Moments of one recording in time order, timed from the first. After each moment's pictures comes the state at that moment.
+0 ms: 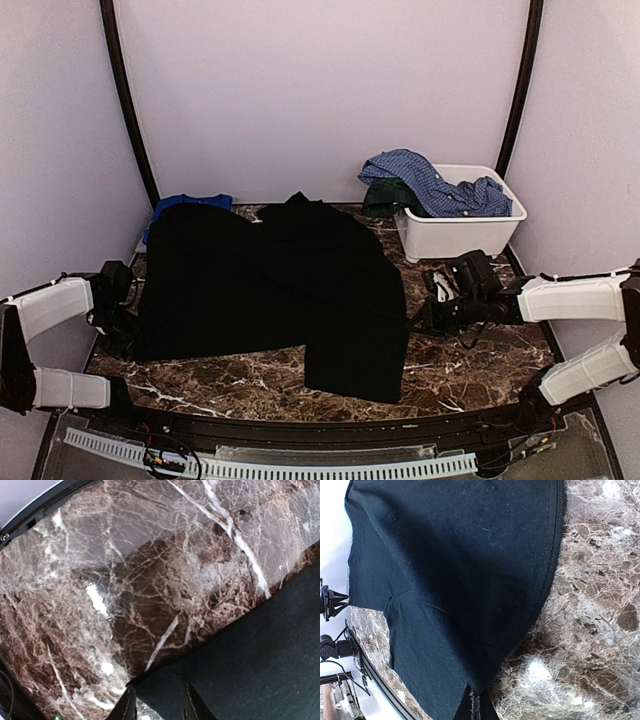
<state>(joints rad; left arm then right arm) 0.08 1.11 0.54 -0.88 -0.18 -1.15 0.57 1.29 0.53 -0.14 -0.39 0.65</state>
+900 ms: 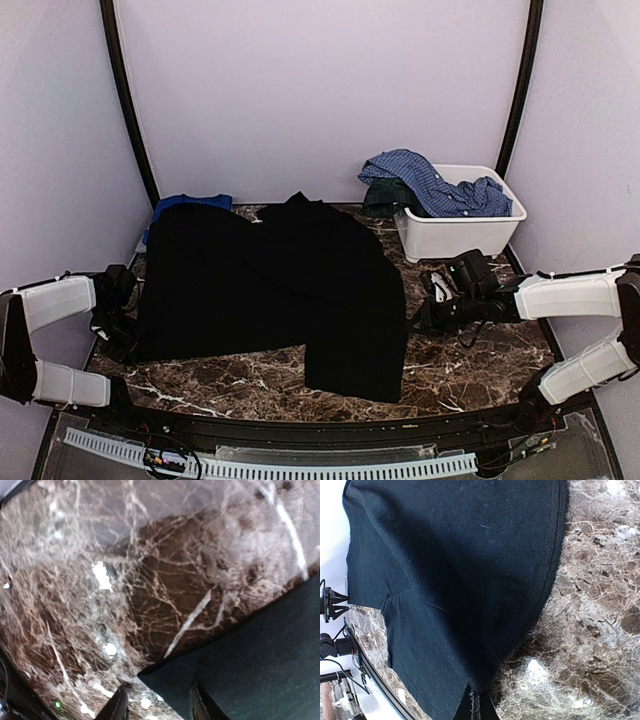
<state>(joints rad) 0.08 1.15 0.53 -0.92 -0.11 -1.19 0.57 1.32 0.55 -0.14 -0.40 0.64</state>
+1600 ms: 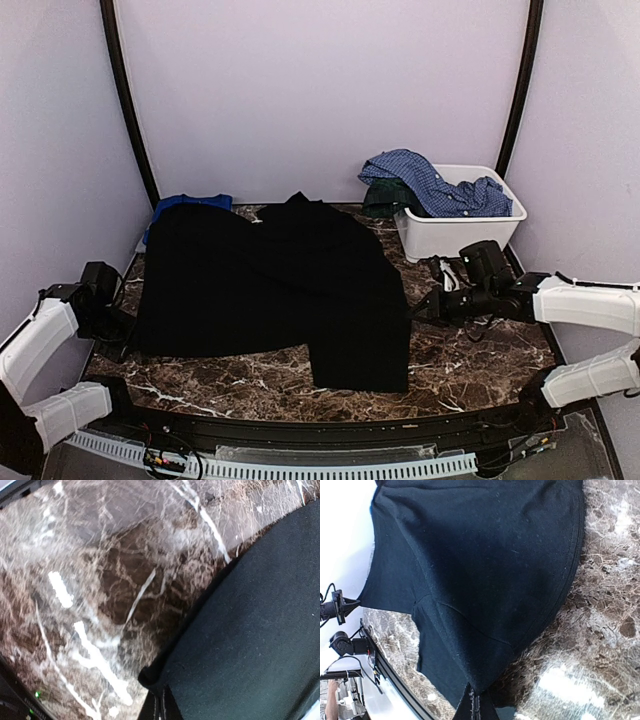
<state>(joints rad) 0.09 0.84 0.52 -0.97 -0.04 -1.21 0.57 1.18 0.56 -0.17 -0.42 0.65</state>
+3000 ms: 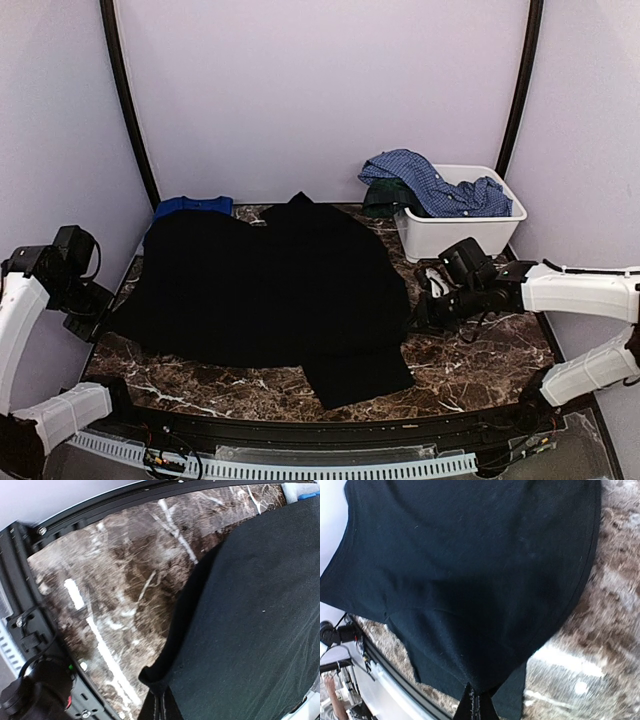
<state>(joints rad) 0.09 0.79 0.90 -1.40 -0.10 -1.18 0.68 1.24 0.67 -0.39 -0.36 0.68</state>
